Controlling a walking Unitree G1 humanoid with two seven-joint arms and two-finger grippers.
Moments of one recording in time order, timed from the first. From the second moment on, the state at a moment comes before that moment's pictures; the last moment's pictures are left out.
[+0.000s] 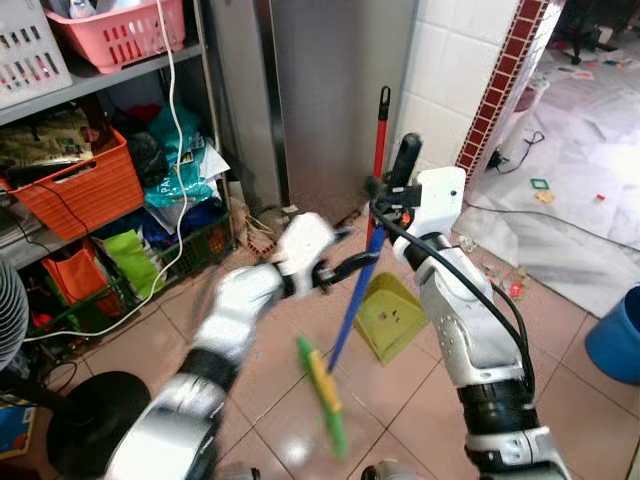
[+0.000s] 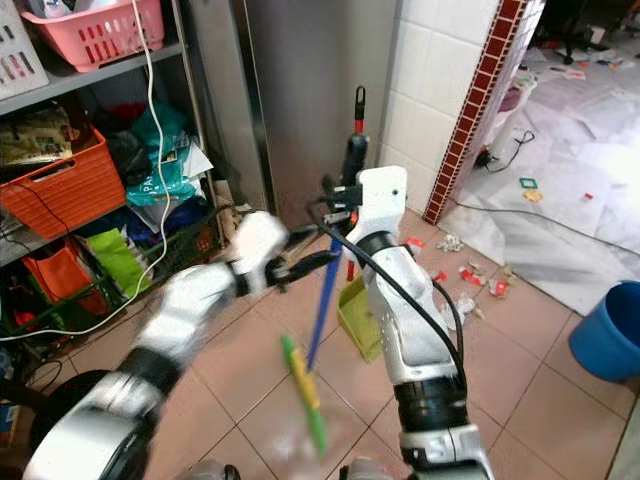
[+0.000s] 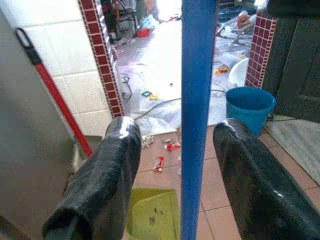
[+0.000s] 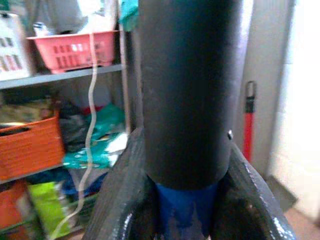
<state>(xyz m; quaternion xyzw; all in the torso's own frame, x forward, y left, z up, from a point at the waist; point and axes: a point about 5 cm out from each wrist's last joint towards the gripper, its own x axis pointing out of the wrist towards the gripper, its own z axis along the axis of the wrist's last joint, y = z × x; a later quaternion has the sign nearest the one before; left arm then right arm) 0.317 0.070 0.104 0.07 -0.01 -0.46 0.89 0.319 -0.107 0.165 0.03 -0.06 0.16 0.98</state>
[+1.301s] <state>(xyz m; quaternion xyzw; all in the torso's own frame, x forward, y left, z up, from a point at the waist) 0.255 0.168 0.114 -0.03 0.02 -0.04 1.00 0.296 -0.184 0.115 -0.02 -0.03 -0.07 1.00</state>
